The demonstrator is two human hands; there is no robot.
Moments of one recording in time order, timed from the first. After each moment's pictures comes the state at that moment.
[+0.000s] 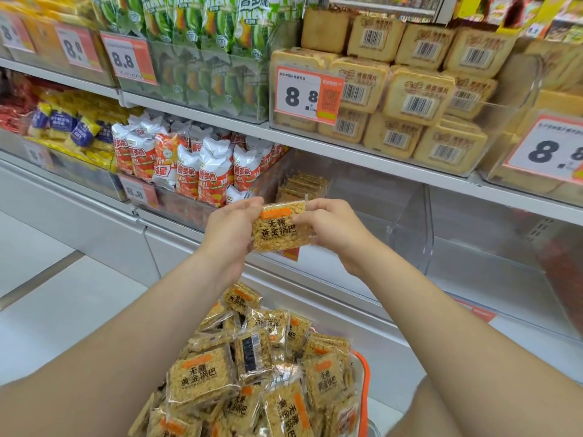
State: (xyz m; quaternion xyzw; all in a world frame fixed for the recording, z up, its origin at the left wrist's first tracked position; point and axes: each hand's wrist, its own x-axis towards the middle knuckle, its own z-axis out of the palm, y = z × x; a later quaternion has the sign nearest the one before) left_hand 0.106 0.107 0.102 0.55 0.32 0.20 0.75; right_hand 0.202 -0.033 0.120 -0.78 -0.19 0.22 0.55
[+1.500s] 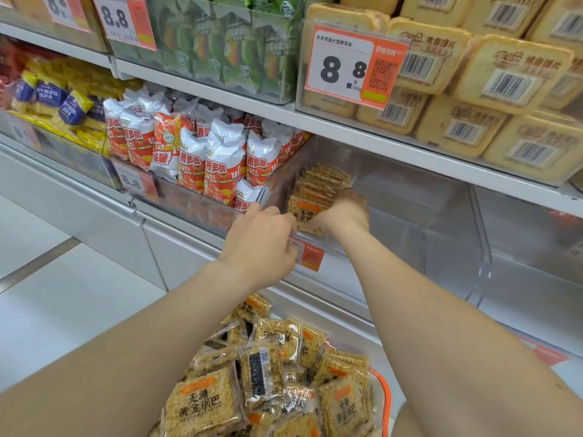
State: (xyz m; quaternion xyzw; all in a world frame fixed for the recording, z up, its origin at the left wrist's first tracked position) left_hand 0.137 0.137 0.062 0.98 0.11 0.14 0.10; right_hand 0.322 0.053 0.045 -0.97 -0.10 0.06 0.23
